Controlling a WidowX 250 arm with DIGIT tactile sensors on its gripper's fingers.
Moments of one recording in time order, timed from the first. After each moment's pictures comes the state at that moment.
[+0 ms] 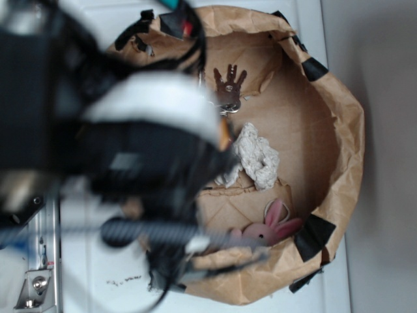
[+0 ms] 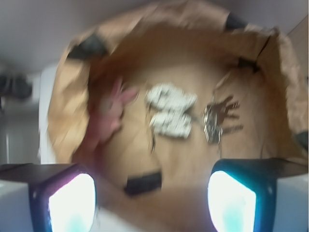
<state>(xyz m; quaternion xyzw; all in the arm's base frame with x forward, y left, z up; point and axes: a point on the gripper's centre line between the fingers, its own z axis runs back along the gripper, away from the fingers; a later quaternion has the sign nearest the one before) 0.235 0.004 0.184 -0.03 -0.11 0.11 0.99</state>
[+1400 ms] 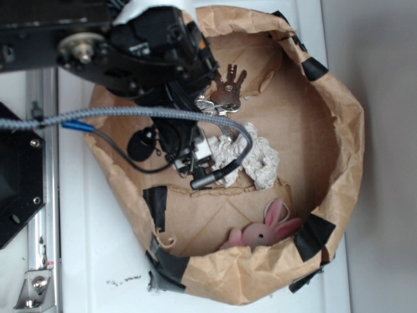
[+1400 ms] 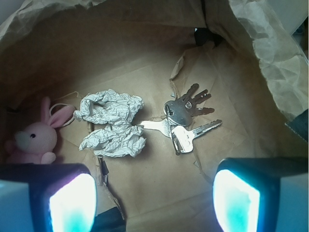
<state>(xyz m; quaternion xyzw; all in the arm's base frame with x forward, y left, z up) 0.226 0.047 0.128 -0.03 -0.13 0.19 0.97</state>
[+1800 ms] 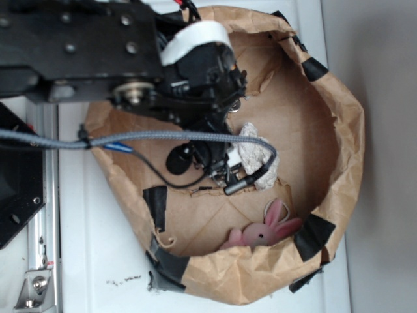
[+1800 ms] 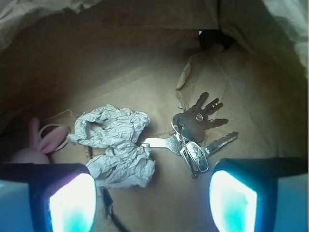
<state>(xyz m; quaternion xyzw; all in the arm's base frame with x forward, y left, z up) 0.250 0.043 0.102 -0.02 -0.13 0.23 0.96</state>
